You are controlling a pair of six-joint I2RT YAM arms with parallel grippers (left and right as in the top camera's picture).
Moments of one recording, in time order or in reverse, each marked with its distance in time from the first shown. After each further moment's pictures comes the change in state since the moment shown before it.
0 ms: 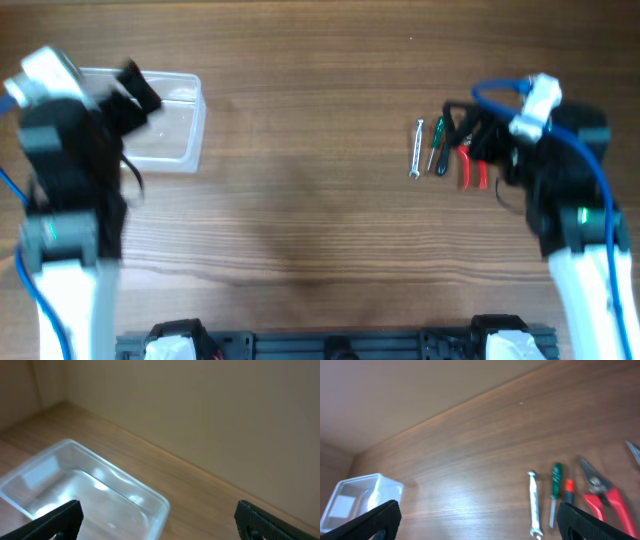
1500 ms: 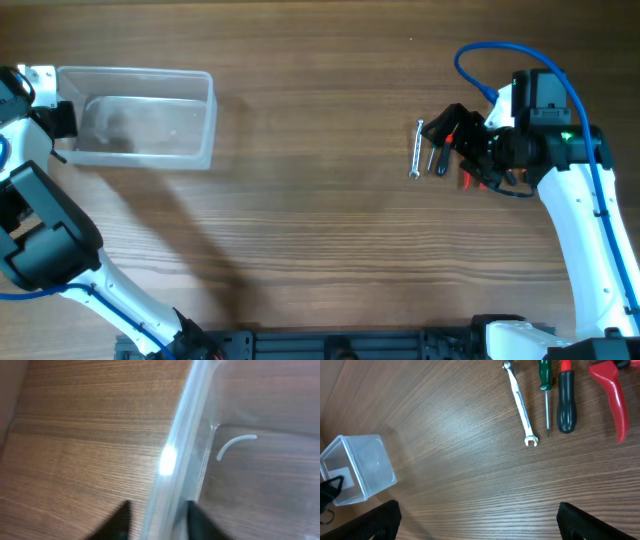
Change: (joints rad) left arm 0.490 1.037 0.284 0.214 0.215 0.864; right arm 0.000 0.307 0.169 -0.428 -0.092 0.147
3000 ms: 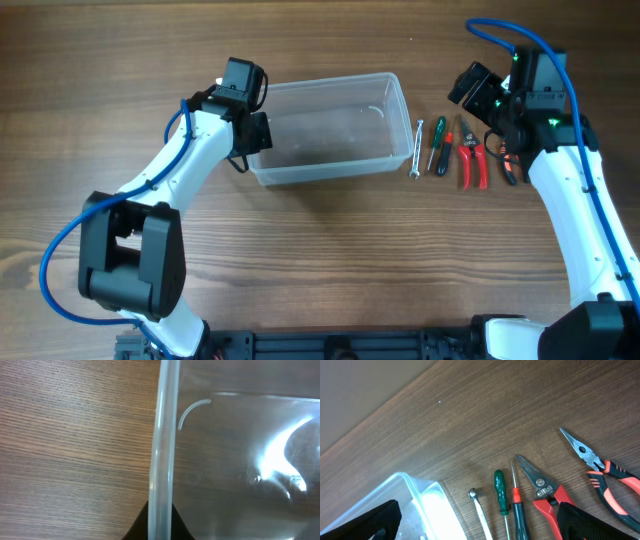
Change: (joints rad) left arm -0.855 -0.286 -0.214 -0.466 -0.136 -0.907; right arm 0.000 0.090 0.000 0.389 0.397 -0.023
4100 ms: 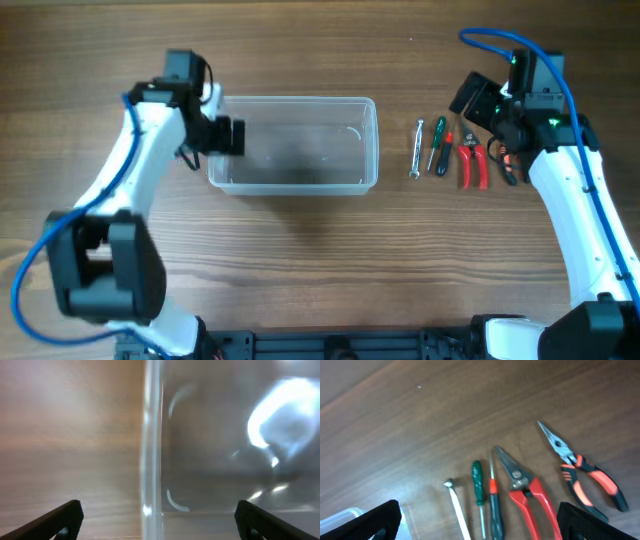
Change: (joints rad) left arm 0.202 -0.045 0.068 -0.196 0.136 0.368; right arm -0.007 0.000 0.000 -0.070 0.043 -0.093
